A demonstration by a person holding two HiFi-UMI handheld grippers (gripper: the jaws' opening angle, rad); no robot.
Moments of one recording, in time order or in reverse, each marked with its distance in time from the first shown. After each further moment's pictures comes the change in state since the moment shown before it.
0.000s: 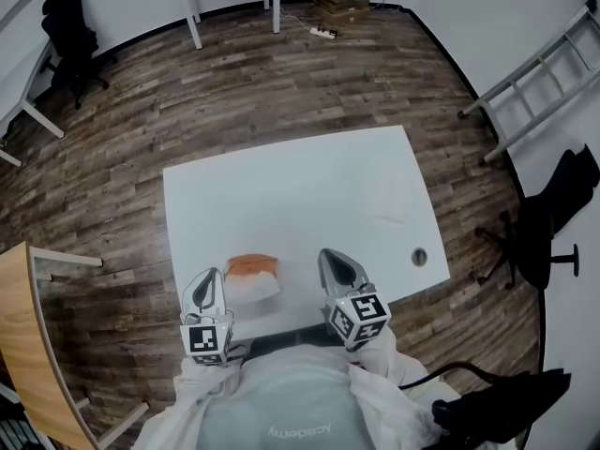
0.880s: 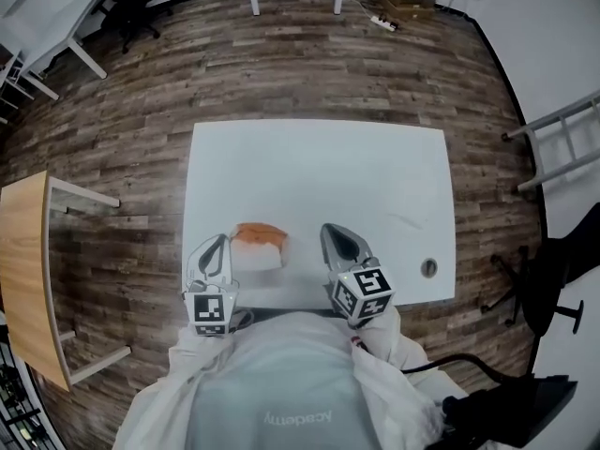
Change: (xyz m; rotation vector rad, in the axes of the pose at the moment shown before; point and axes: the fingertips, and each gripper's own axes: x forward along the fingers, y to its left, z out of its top) left arm -0.011 -0.014 0.017 0.063 0.059 0.152; right arm 0.026 0.010 0.005 -0.066 0.098 0.241
